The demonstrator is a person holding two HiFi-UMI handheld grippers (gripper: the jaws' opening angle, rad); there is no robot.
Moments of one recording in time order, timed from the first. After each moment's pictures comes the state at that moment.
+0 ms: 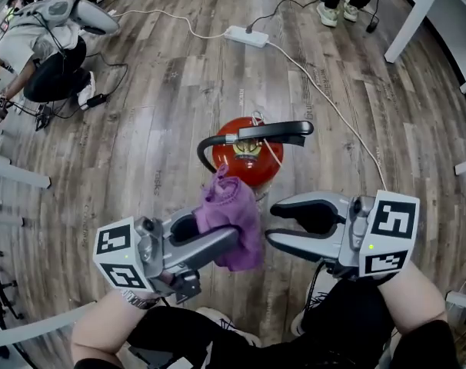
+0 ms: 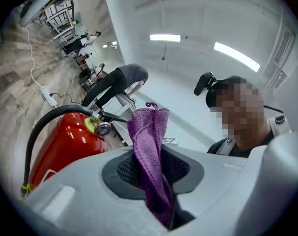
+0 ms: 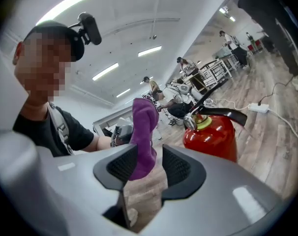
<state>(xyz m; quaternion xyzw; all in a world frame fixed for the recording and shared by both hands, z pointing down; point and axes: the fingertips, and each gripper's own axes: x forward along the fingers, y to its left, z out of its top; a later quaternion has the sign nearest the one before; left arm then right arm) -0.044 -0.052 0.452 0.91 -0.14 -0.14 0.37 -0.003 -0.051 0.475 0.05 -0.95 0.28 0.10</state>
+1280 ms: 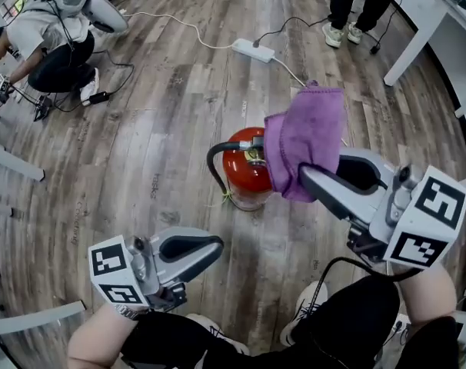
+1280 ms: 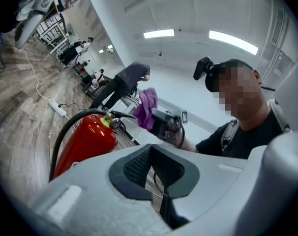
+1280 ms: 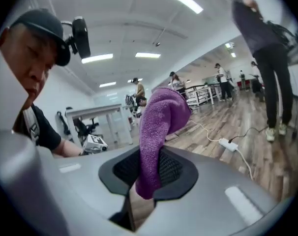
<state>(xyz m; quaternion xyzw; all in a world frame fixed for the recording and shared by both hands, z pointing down) -0.077 -0.020 0.473 0.92 -0.18 -0.10 0.32 0.008 -0.126 0.393 0.21 -0.96 0.15 0.13</state>
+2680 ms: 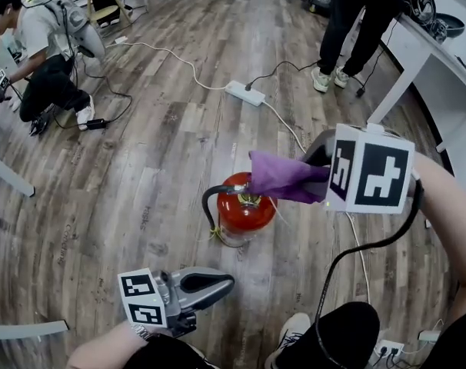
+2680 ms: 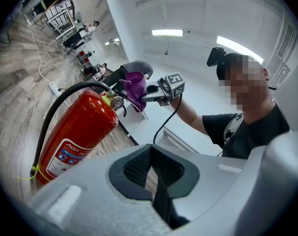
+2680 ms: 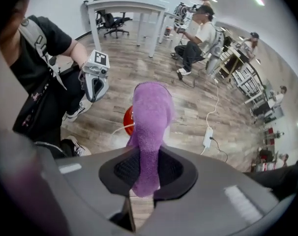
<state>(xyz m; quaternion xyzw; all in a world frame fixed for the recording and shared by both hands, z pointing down) -0.045 -0.008 0.511 0.91 -0.15 -0.11 0.38 0.024 -0.176 0.440 0.01 -0.76 -0.12 0.64</state>
